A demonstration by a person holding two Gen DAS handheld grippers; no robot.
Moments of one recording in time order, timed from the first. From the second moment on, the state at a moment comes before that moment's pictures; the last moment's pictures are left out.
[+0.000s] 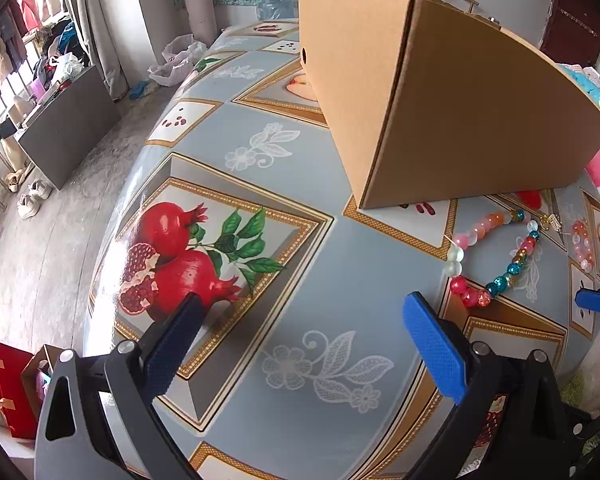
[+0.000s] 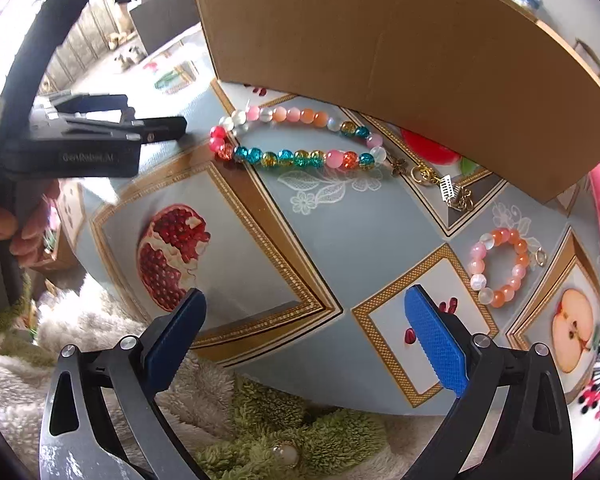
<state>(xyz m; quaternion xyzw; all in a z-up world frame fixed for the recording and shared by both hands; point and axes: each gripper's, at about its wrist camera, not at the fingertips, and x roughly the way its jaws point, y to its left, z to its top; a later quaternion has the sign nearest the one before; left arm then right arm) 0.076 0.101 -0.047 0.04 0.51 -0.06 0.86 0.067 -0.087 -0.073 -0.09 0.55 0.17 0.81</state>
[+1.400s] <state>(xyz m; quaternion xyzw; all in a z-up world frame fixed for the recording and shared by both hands) 0.049 0.060 -0.043 0.09 0.47 -0.18 0.86 0.131 -0.106 -0.044 0.05 0.49 0.21 0.84</state>
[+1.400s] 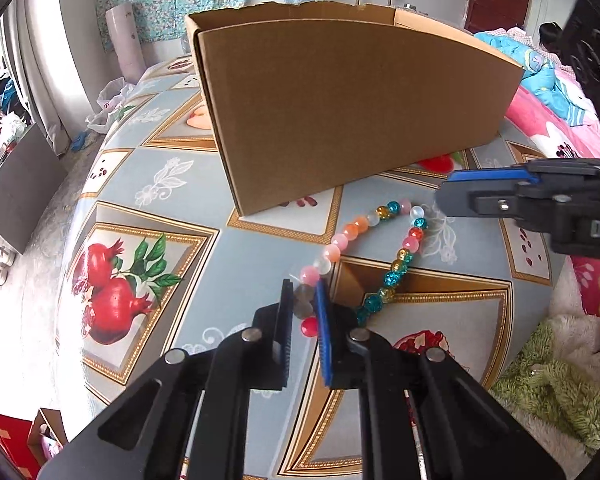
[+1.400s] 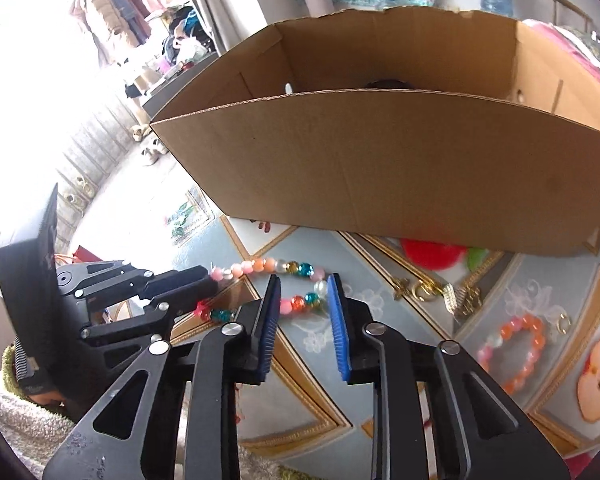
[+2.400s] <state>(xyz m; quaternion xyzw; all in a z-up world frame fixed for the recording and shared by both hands) 0.054 0.054 -0.039 0.11 0.42 -0.19 0.88 0.143 -0.073 -0.052 0.00 0.51 0.21 0.84</state>
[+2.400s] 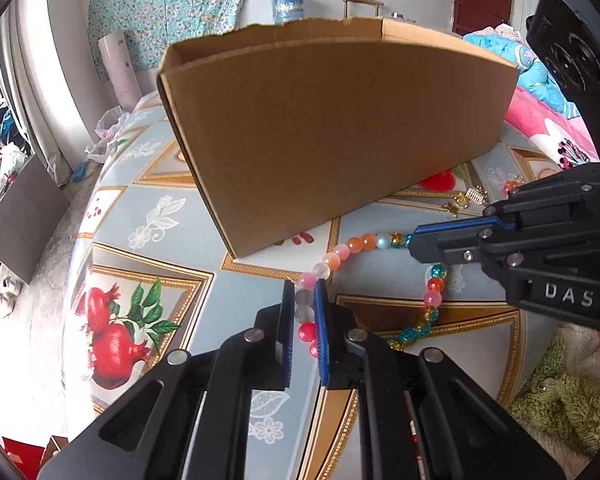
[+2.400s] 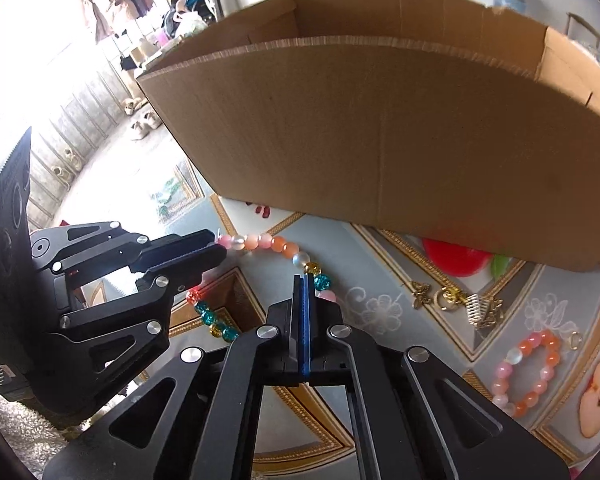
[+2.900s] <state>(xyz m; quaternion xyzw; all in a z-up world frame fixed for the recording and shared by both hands) 0.022 0.058 0.077 0.11 0.29 -0.21 0.93 0.104 -0.102 0.040 0.00 0.36 0.25 0.90</state>
